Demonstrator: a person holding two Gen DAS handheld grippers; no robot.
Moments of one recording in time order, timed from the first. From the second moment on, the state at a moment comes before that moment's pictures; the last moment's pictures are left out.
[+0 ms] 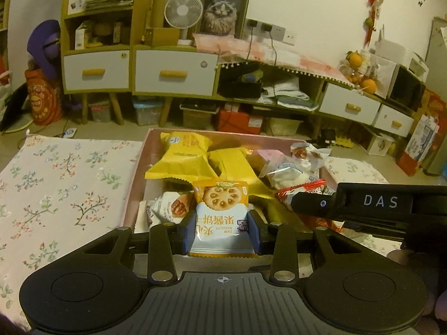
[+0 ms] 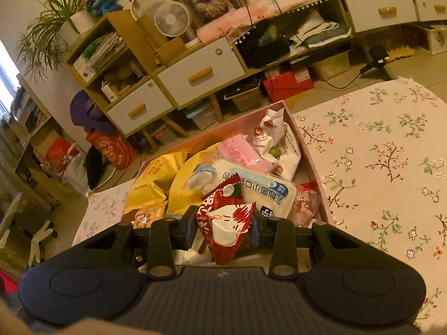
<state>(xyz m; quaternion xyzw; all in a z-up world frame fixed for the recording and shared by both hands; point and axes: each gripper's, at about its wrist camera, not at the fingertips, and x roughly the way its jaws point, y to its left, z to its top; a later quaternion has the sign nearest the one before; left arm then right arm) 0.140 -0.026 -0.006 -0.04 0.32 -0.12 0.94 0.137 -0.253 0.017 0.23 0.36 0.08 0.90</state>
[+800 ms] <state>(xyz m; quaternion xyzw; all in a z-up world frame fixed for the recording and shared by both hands) 0.115 -0.033 0.010 0.02 0.31 -0.14 0.94 0.123 -0.263 0.038 0.20 0.35 0.09 0.91</state>
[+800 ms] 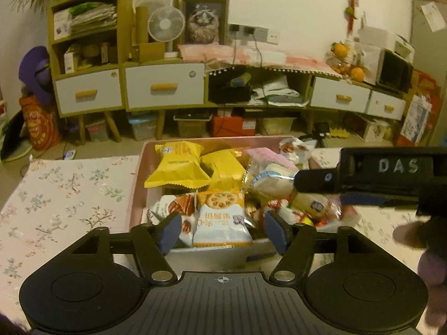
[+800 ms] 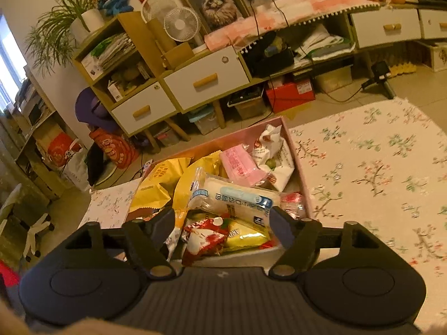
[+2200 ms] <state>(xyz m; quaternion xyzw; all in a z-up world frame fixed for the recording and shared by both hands) 0.008 -0.011 0.053 0.05 0.41 -0.04 0.91 0.034 -0.226 0.068 0.01 0.42 -0.01 0.91</state>
